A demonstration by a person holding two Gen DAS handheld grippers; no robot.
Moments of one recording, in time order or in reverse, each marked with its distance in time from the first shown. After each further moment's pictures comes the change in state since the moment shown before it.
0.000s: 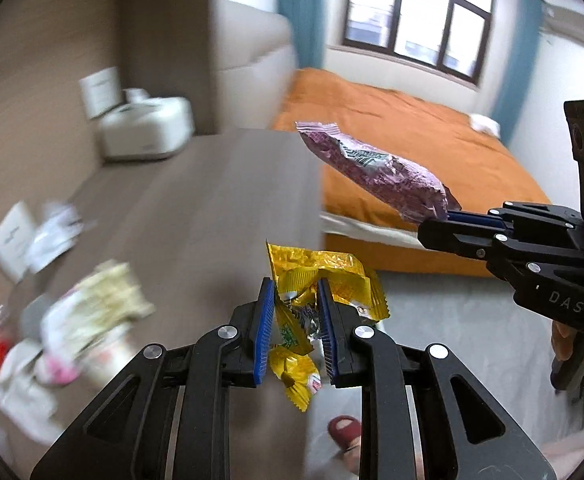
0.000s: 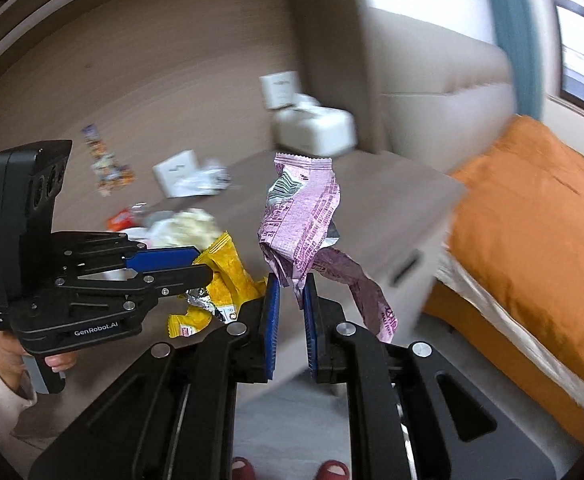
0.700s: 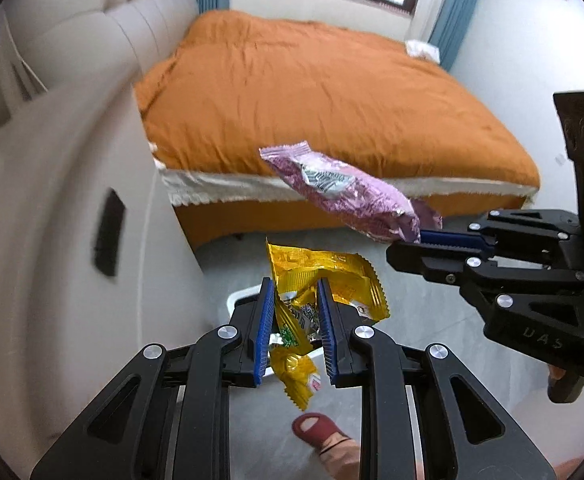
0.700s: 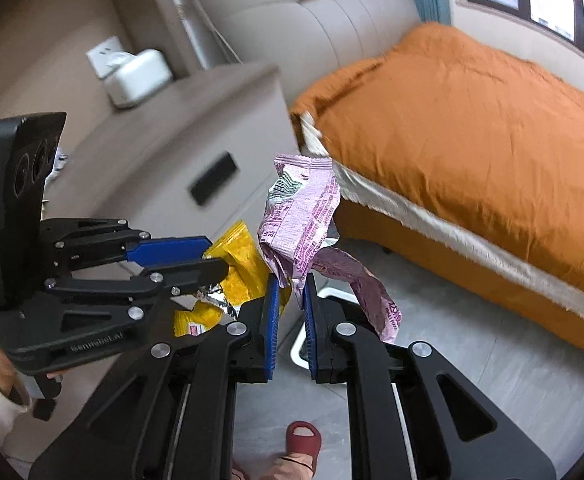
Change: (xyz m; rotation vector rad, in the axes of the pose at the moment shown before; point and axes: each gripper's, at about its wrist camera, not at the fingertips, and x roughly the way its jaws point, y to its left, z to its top) left arm 0.241 -0.121 0.018 0.160 0.214 -0.202; right arm 0.073 -0.194 -0.098 0.261 0.181 -0.166
